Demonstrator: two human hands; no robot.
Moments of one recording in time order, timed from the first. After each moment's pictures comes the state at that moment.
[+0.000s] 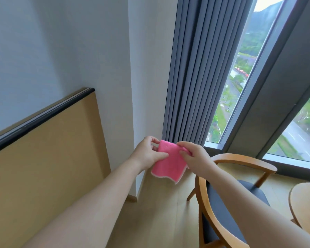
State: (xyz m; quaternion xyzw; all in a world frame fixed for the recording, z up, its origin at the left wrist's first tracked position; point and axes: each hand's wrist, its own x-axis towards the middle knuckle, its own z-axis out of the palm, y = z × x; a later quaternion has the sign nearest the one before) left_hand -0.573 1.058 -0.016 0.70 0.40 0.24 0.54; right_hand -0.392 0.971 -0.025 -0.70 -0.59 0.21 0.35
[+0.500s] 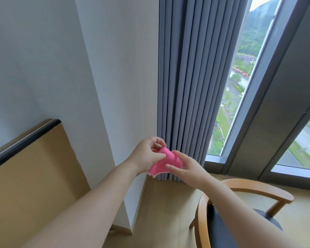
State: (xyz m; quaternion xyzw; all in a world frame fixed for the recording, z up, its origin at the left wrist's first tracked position) left_hand -0.428 1.203 0.022 0.76 0.34 0.26 0.49; right_hand -0.264 1.113 -0.030 -0.66 -0.58 0.31 0.37
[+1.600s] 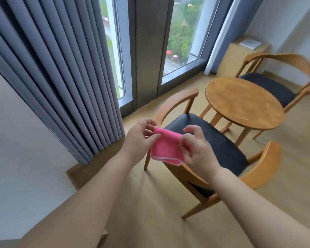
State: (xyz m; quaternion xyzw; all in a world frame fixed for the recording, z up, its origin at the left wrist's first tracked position) left_hand -0.282 1.295 -0.202 0.81 -0.03 0.06 0.59; right_hand -0.283 1.087 -0.200 -0.91 -0.26 -0.11 0.31
